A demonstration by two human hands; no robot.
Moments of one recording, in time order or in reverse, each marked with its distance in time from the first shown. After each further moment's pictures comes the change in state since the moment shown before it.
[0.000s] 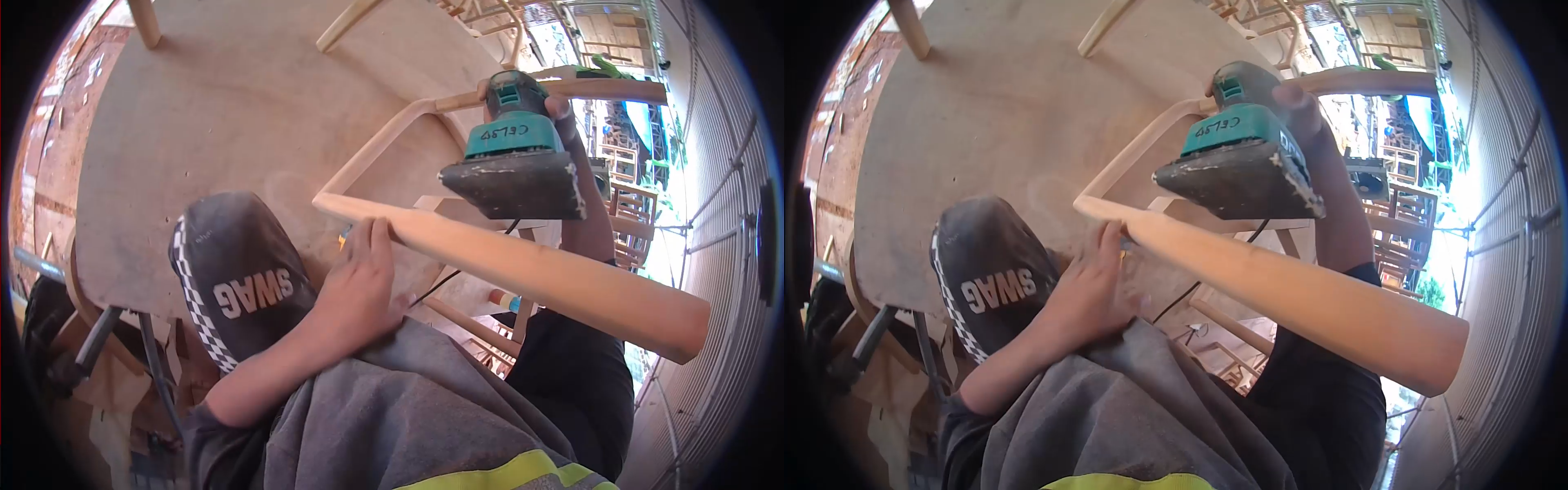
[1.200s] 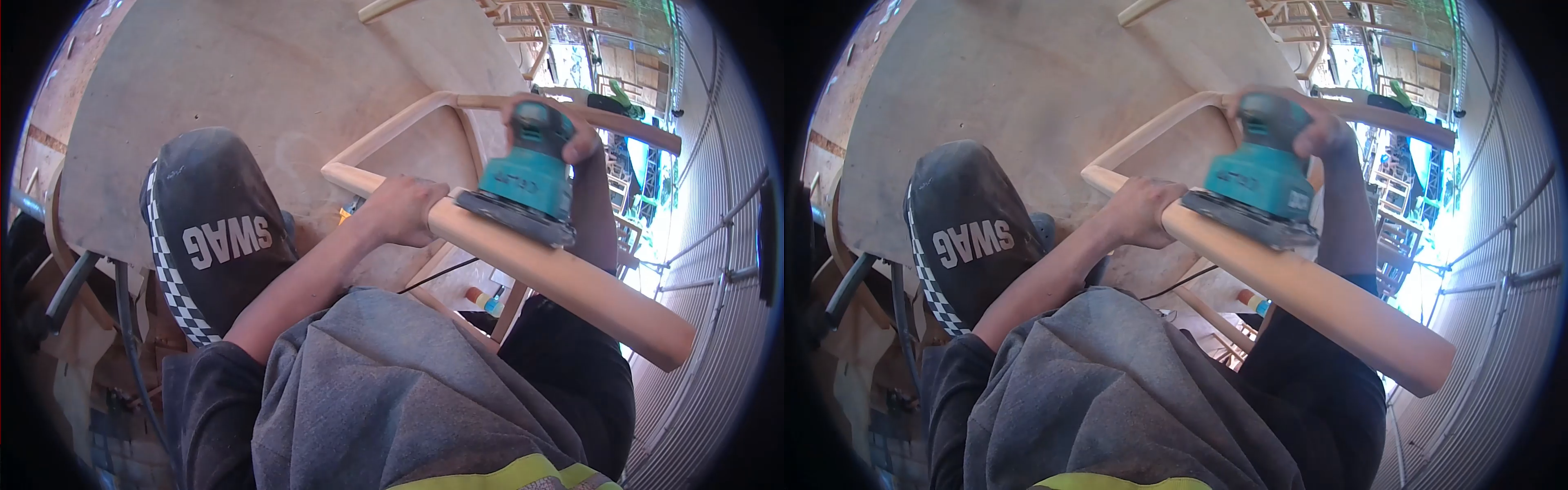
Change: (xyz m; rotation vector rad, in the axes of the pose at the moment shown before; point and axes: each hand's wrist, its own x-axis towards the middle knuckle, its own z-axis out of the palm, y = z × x) left_hand 0.083 -0.064 0.064 -0.196 -0.003 0.264; right_hand 0.030 -0.021 0.023 -0.358 -0.200 0.269
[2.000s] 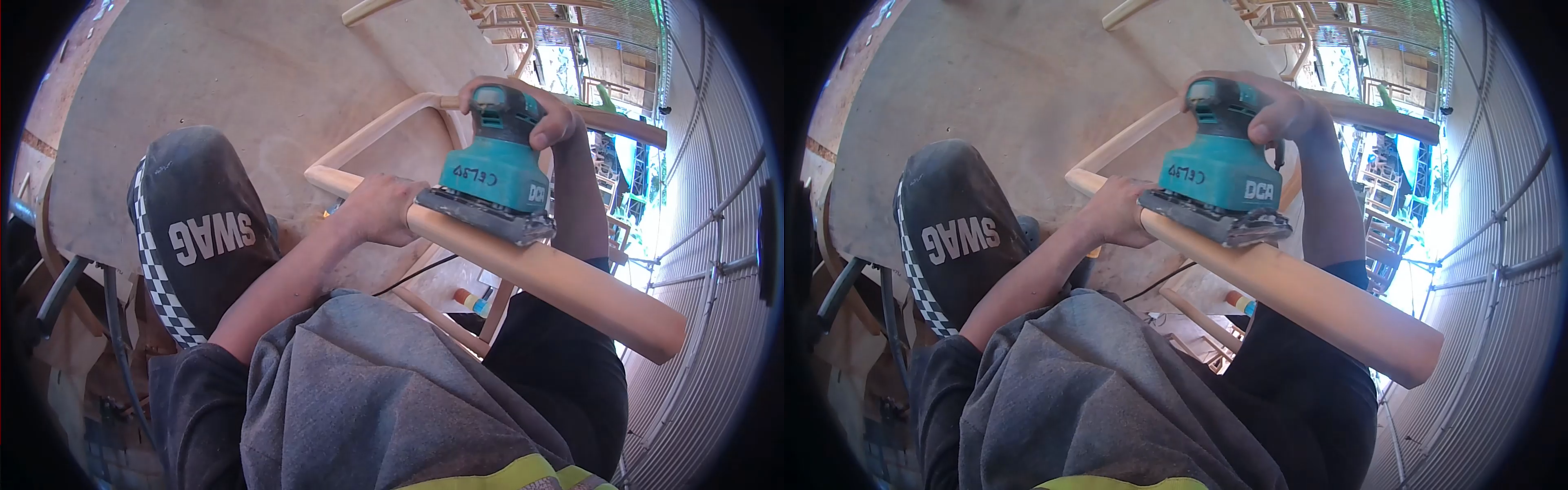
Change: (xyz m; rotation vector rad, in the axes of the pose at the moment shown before) left_hand -0.002 0.006 -0.010 0.004 -0.030 -0.002; right_hand 0.025 -0.030 0.014 -0.183 -0.092 0.104
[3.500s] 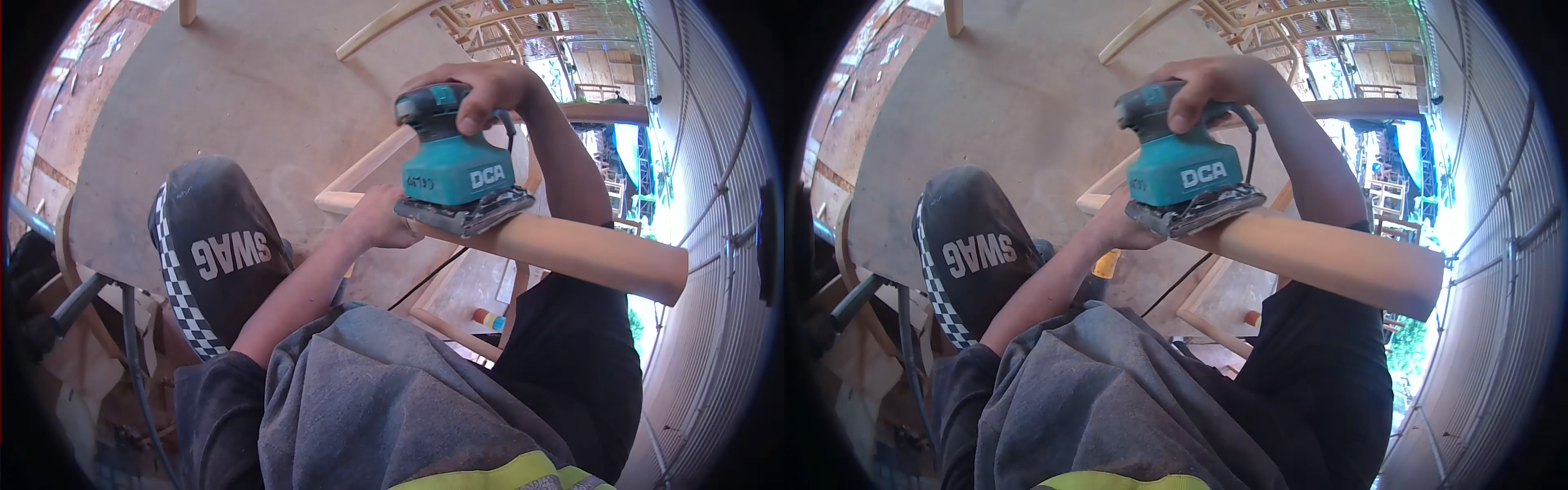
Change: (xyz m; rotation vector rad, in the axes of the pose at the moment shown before) left_hand 0.006 -0.032 0.017 0.041 0.154 0.106; right_hand 0.049 -0.048 0.009 -0.312 -0.048 0.249
